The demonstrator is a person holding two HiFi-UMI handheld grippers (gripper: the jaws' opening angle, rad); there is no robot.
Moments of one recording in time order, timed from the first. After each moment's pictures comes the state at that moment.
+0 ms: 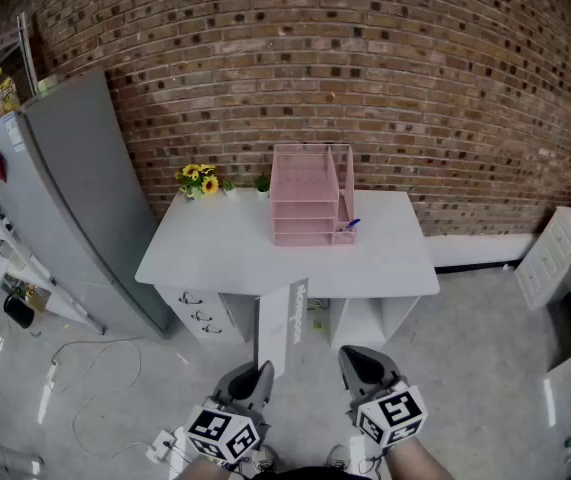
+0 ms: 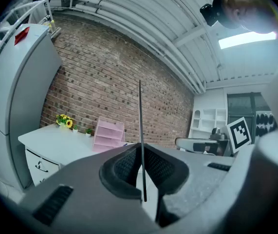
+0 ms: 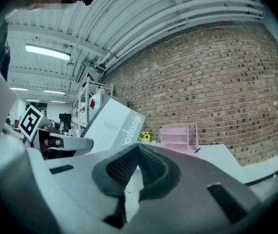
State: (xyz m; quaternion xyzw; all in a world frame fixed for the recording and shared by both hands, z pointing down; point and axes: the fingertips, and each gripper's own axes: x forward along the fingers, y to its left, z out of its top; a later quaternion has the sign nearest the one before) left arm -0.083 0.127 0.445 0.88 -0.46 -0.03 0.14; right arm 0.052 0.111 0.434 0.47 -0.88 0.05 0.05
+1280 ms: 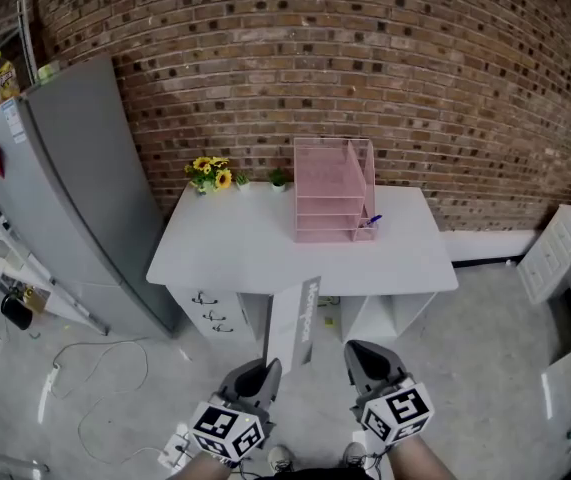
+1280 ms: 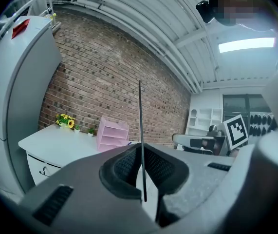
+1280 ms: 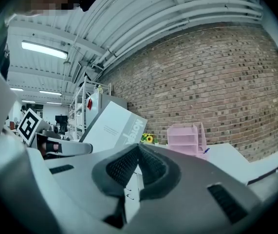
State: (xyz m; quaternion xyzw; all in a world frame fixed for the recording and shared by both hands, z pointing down) left arm -0.159 0.102 0.456 0.89 -0.43 -0.02 0.14; right arm -0.030 0.086 0.438 0.49 -0.87 0.06 0.04
